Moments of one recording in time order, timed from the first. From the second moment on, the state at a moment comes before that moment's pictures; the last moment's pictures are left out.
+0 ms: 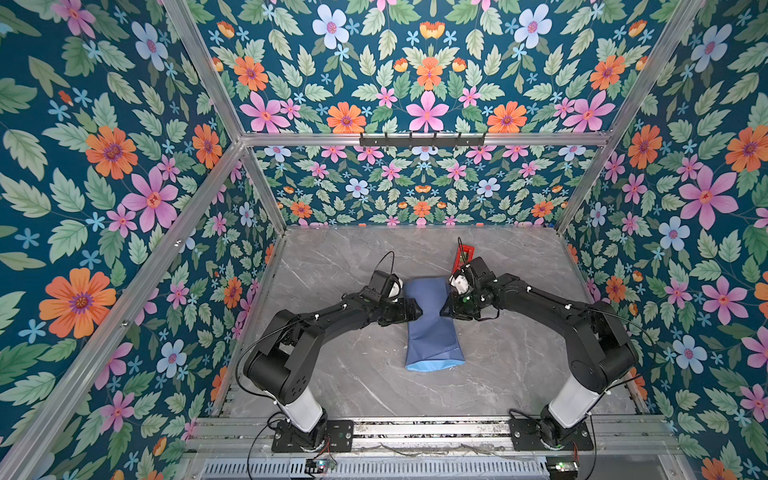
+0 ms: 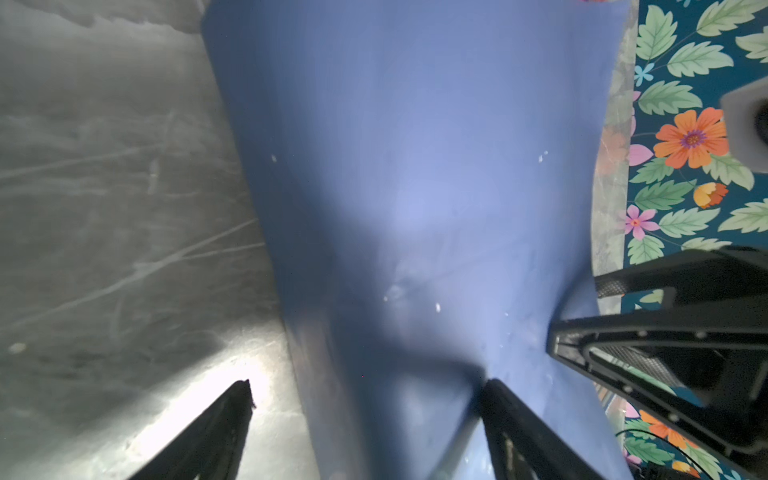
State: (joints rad) left arm -0.58 1.66 0.91 -0.17 0.38 -0.61; right arm 0.49 1.72 1.13 -0.54 -0.42 0.54
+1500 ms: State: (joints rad) left arm -0.54 1.63 0.92 -0.27 0.34 -0.52; right arm 0.58 1.84 1.33 -0.65 -0.34 0.55
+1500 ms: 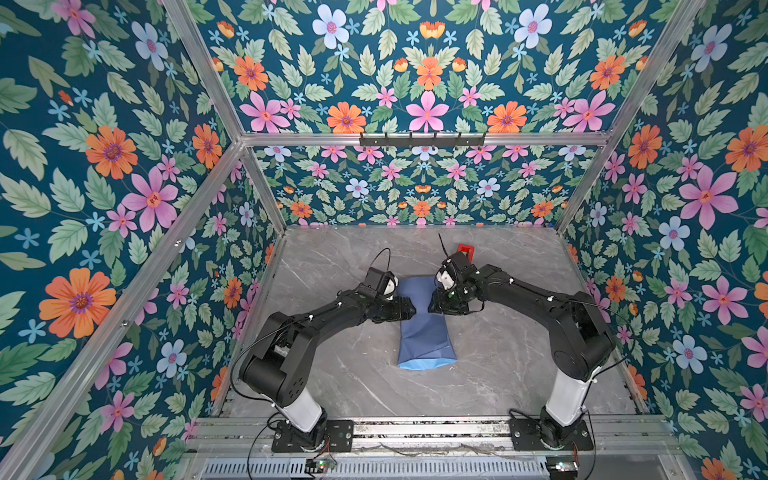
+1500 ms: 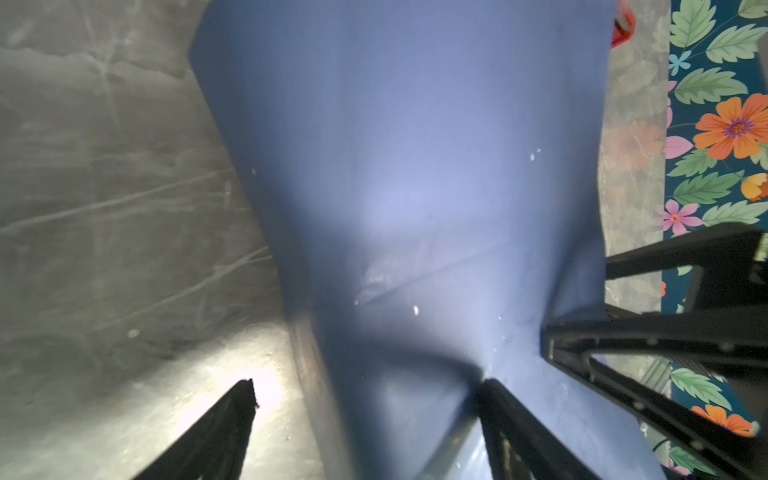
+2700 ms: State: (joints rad) left arm -0.53 1.65 0.93 -0.27 0.34 -0.48; right arm 0.56 1.61 1.04 -0.62 -0.42 0.47
